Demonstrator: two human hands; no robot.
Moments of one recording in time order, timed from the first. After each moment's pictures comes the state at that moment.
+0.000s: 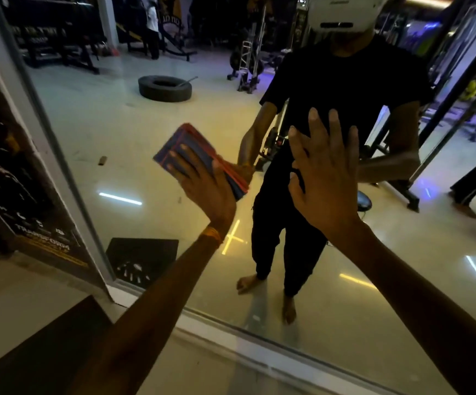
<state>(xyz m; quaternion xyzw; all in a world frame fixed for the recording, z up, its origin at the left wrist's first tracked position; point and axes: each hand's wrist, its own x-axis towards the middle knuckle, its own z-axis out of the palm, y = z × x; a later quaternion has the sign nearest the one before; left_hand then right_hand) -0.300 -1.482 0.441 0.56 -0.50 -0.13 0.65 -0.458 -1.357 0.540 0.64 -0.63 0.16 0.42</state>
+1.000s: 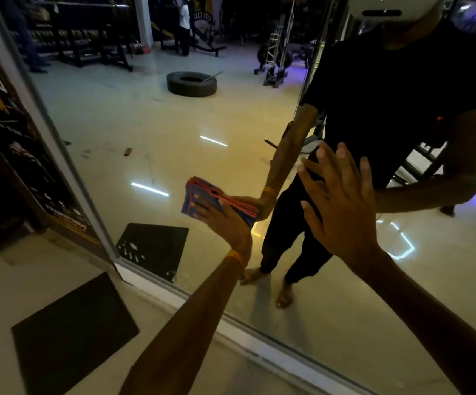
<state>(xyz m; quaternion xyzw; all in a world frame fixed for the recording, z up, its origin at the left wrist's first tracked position) -0.422 -1.390 0.372 0.59 -0.35 -0.35 0.64 -0.595 -1.283 0.494 0.70 -0.55 0.18 0.42</state>
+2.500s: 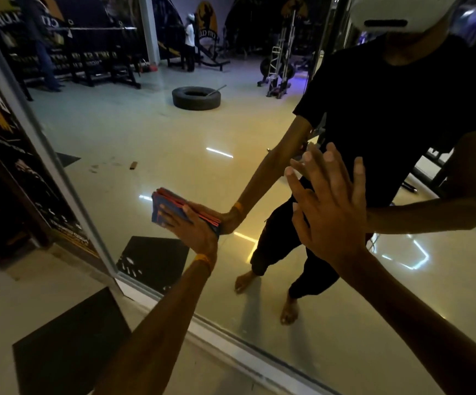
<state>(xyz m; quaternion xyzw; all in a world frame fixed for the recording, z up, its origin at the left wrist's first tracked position) -0.383 -1.431 0.349 0.61 -0.32 -0.28 0.67 -0.606 -1.298 0.497 0.67 -0.49 0.23 0.51</state>
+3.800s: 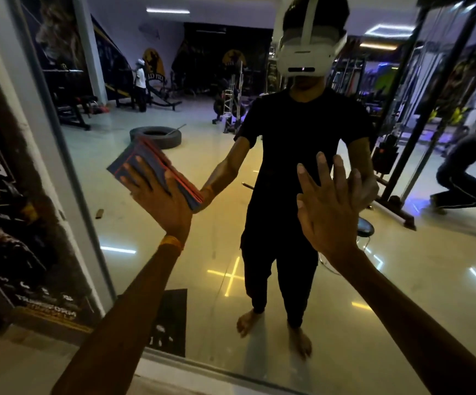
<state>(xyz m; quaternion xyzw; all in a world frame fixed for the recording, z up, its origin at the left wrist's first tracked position) -0.145 -1.601 0.494 0.55 -0.52 -0.04 0.65 -0.415 -1.422 0.530 0.59 -0.58 0.31 0.46</state>
